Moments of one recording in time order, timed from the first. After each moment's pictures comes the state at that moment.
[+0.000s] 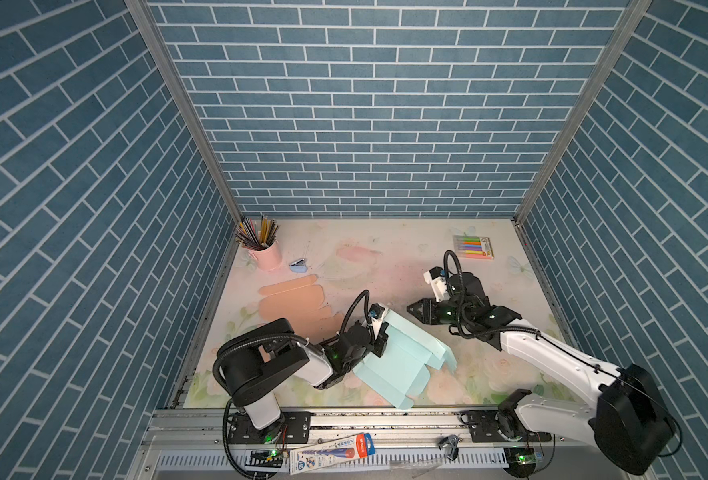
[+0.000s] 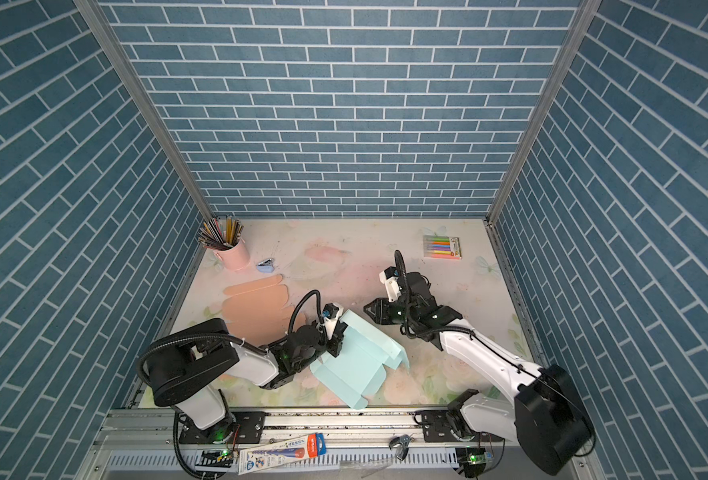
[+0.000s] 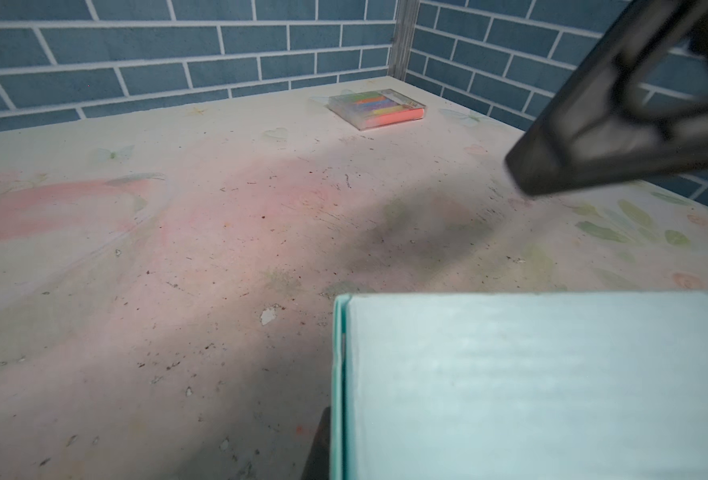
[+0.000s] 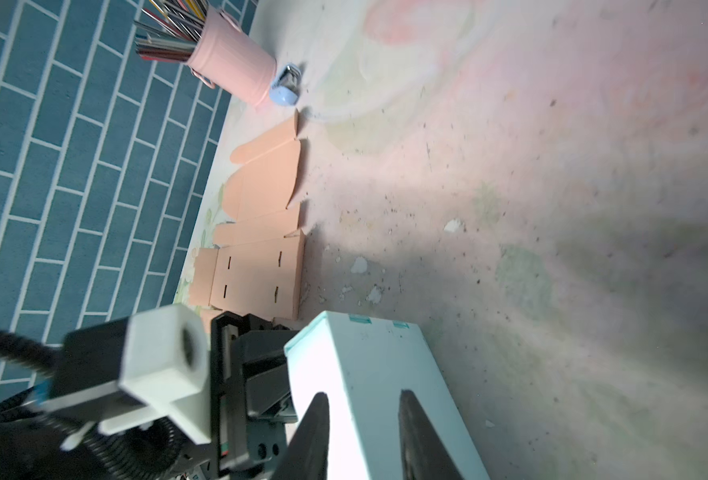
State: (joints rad) left arm -0.99 1.67 0.39 0.94 -0.25 -0.22; right arm 0.62 1.14 0.74 -0.24 -0.36 0.54
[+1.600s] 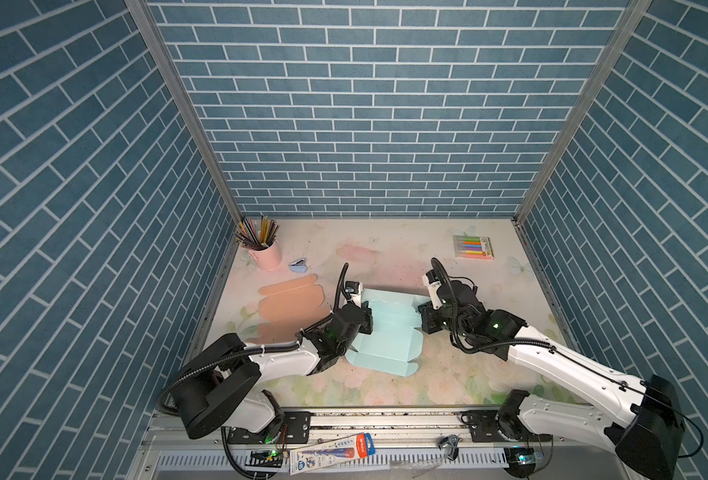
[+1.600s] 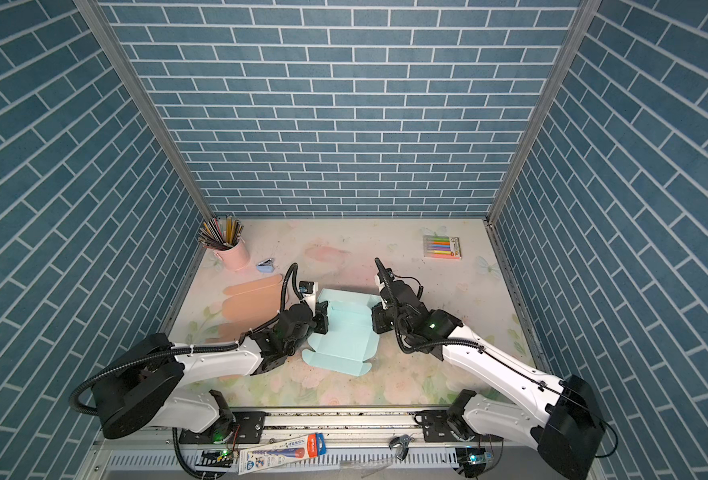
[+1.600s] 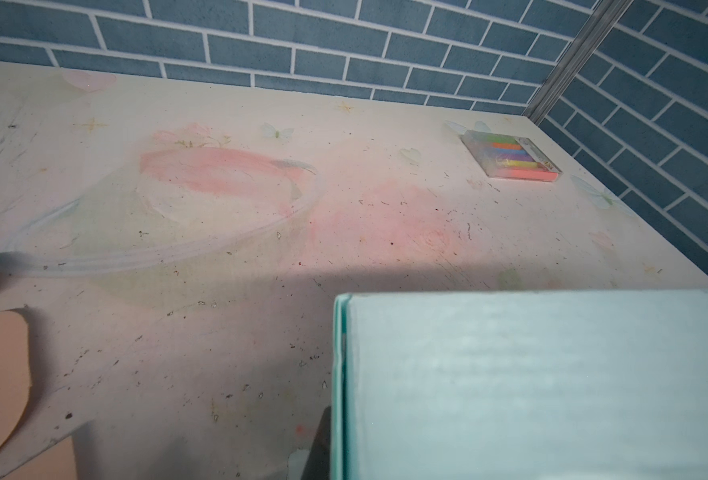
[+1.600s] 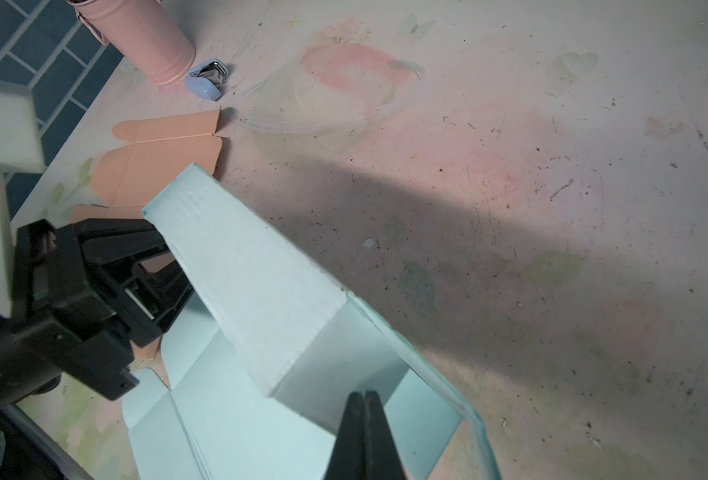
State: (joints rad) left arm -0.87 1.41 0.49 0.45 -0.37 -0.47; right arm 0.86 1.11 0.81 -0.44 0.11 0.42
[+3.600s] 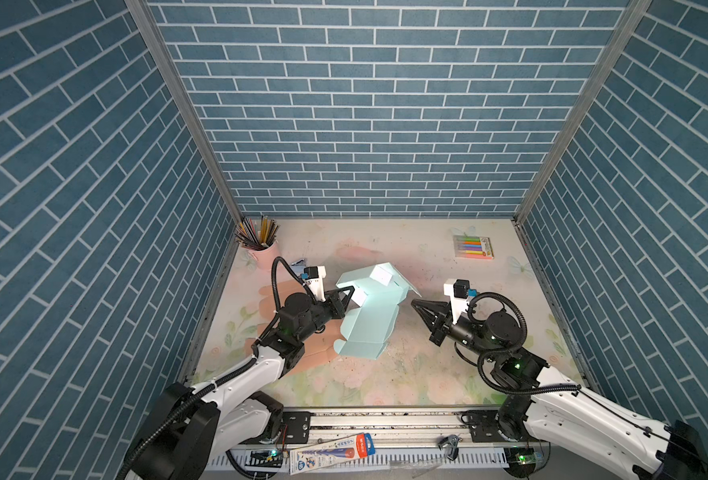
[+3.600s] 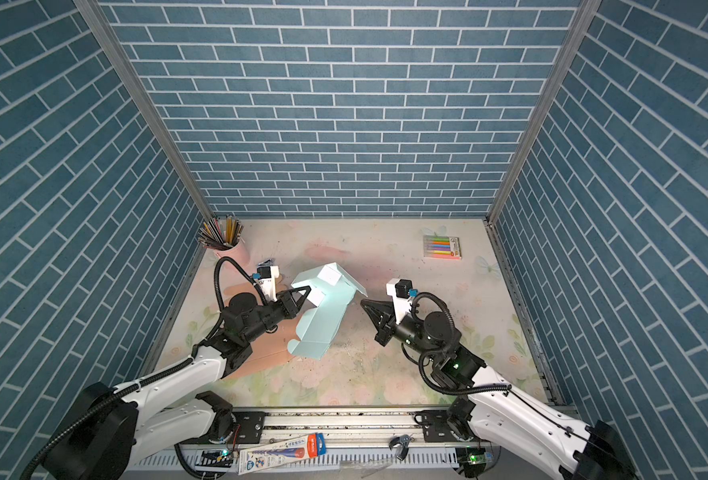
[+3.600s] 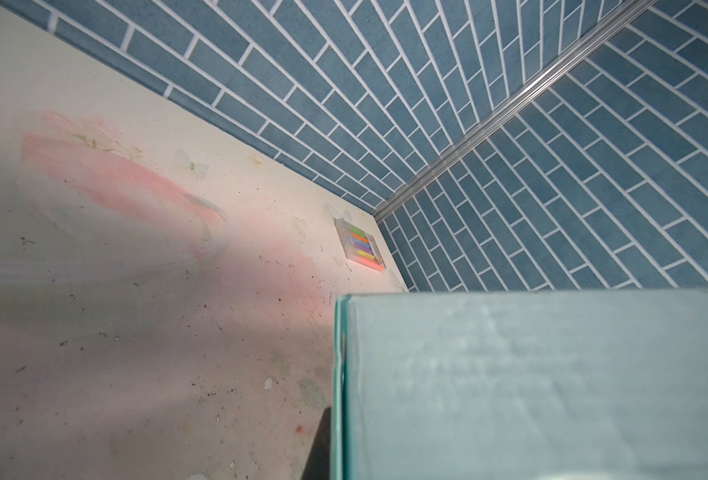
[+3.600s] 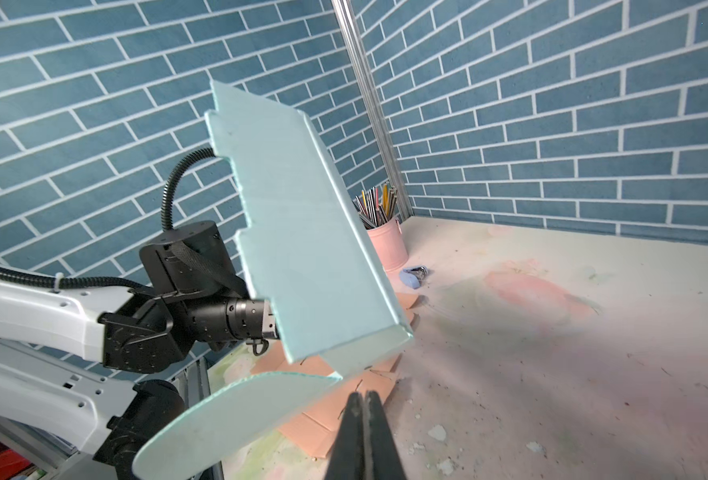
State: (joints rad) left arm -0.49 1.09 0.37 0.58 0.27 -0.81; right arm 0.86 0.77 0.42 0.40 -0.21 0.37
